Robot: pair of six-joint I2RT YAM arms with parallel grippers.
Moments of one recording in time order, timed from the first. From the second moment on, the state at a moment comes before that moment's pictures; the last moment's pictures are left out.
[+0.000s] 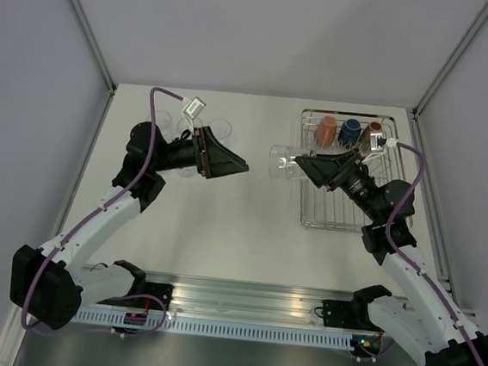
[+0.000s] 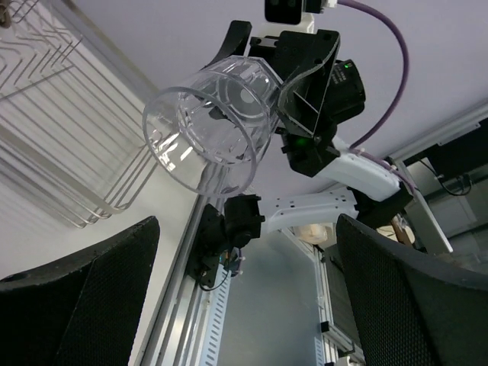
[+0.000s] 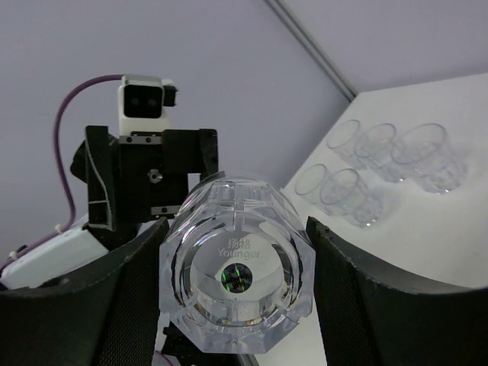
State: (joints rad) left arm -0.41 1.13 0.89 0.37 0.91 -0.94; right arm 0.32 0.87 0.63 0.49 -0.49 0.93
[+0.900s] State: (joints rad) left arm -0.42 1.18 0.84 0.80 1.01 -1.27; right arm 0.62 1.16 0.69 0.92 -0.39 0.95
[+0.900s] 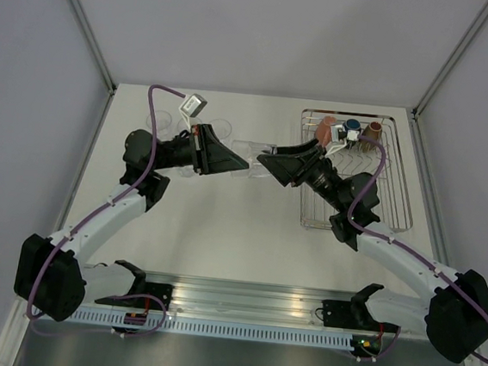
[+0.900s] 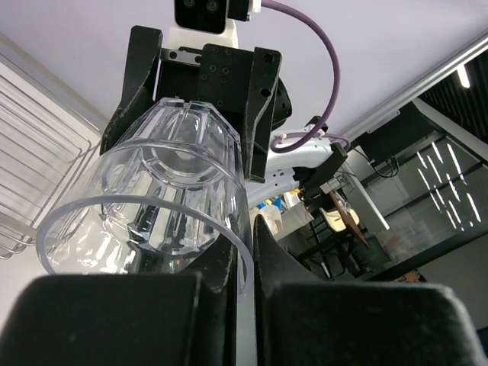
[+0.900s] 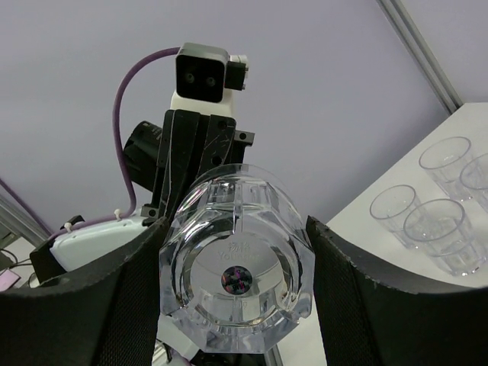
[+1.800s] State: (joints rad) left arm -0.43 1.43 1.42 -0.53 0.26 -0.42; right arm 0.60 0.82 0.98 -0.16 0.13 0.44
